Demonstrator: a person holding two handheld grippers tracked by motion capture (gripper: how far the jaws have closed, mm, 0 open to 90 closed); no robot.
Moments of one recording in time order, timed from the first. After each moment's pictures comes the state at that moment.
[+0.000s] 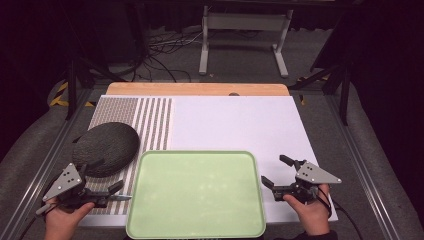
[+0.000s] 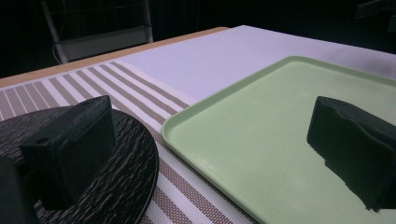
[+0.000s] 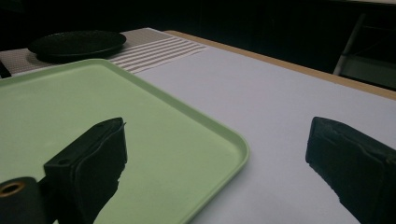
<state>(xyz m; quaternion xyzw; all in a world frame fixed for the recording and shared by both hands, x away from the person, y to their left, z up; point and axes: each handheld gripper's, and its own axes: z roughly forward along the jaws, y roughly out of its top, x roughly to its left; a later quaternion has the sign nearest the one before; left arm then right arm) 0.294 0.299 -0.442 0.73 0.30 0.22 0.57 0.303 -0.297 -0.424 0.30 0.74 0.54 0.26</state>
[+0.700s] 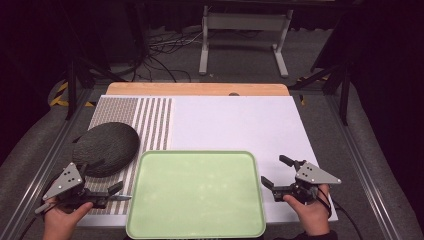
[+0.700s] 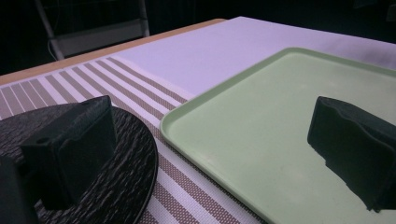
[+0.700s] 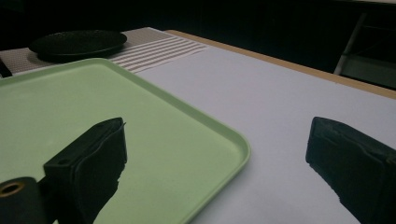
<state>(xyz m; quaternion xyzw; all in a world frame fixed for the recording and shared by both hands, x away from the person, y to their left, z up) 0.294 0.299 -0.437 0.75 0.30 0.21 0.55 0.302 -0.297 -0.425 0.30 0.75 0.54 0.26</state>
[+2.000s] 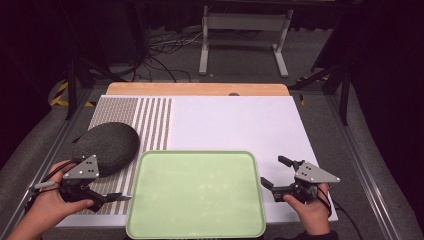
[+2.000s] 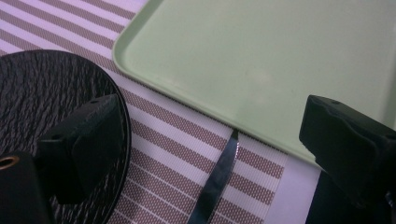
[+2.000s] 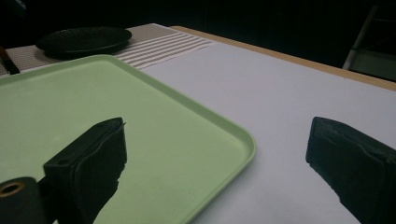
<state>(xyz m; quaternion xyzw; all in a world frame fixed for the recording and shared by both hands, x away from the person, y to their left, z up) 0.312 0.284 -0.392 0.91 0.21 0.10 0.33 0.304 -0.297 -0.426 0.30 0.75 0.54 0.24</state>
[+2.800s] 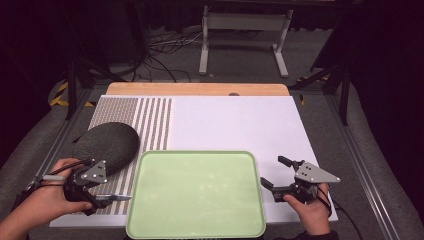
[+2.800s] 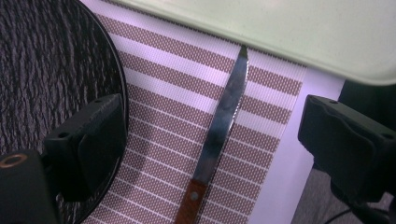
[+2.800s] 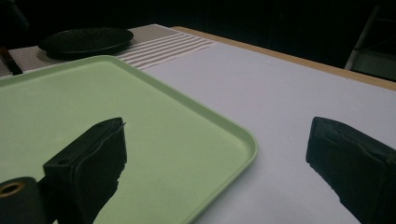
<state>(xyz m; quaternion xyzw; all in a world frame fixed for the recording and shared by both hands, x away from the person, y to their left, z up) 0.320 0.278 -0.394 0.97 0.16 0.08 0.16 0.304 -0.297 -0.426 0.30 0.75 0.54 0.24</state>
